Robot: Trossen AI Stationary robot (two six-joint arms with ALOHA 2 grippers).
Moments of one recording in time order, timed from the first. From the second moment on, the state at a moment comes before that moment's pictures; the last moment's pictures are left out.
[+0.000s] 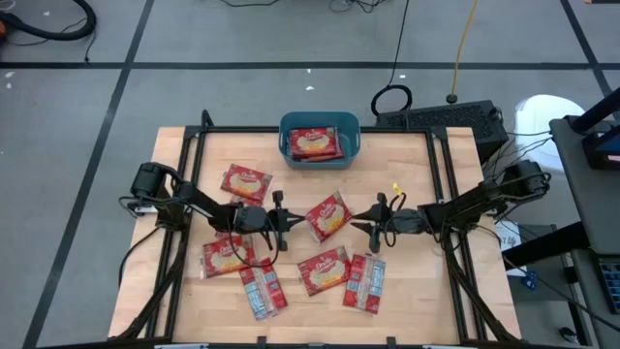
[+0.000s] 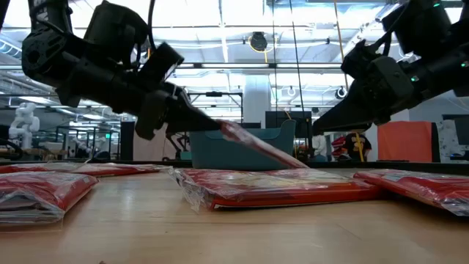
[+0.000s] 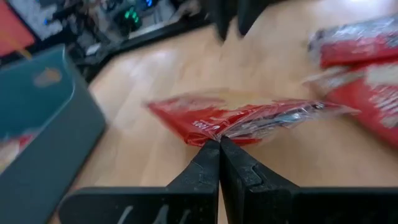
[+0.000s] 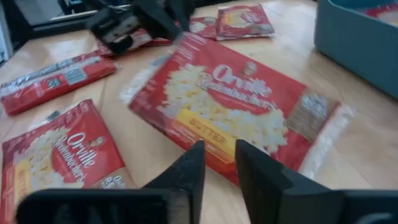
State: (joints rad) left arm -0.14 1.78 0.48 1.00 -0.30 0.26; right arm 0.20 1.38 0.20 0.77 0.34 0.33
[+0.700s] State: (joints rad) left arm -0.14 1.78 0.53 1.00 -0.17 0.75; right arm -0.29 1.38 0.24 0.75 -0.26 0.30
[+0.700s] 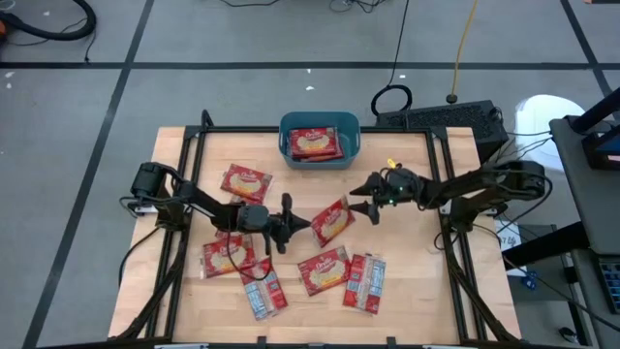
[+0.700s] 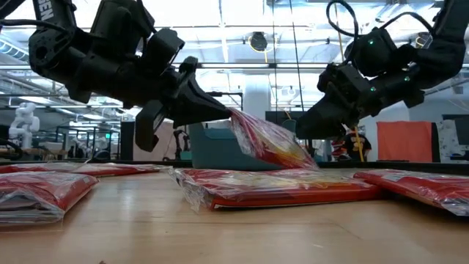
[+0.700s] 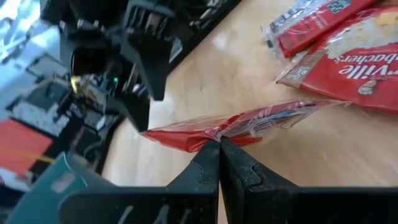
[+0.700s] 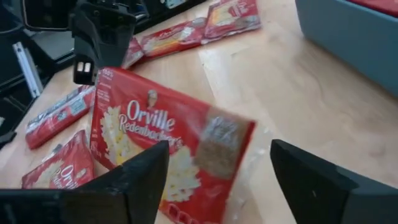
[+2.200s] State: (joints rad) left arm -0.13 1.78 0.53 0.98 -0.19 0.78; right arm -0.14 1.77 0.26 1.19 -0.37 0.27
